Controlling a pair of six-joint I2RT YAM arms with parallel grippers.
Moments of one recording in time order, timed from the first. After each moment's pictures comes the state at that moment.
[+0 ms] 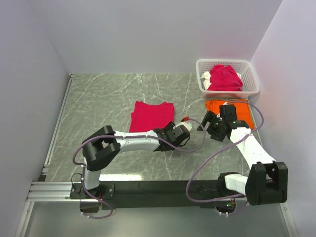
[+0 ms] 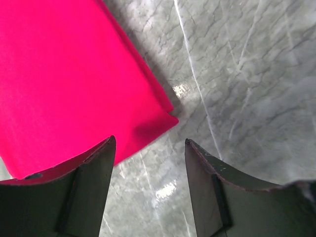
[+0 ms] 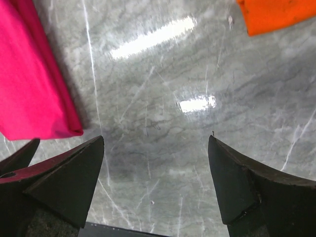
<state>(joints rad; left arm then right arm) -1.14 1.89 1.28 -0.34 -0.53 -0.18 0.07 1.18 0.75 -0.56 -0.15 0.57</state>
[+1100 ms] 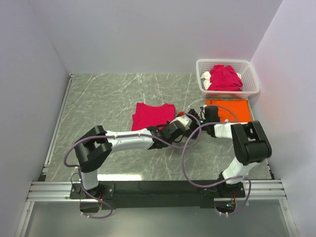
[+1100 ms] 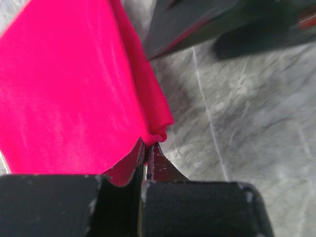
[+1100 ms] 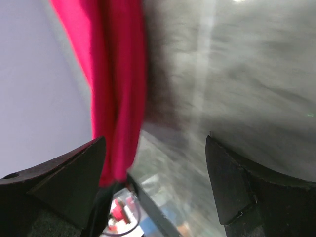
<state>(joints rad) -1.11 1.83 1.23 -0.27 -0.50 -0.20 0.15 1.64 0.63 0.20 -0.64 0.91</state>
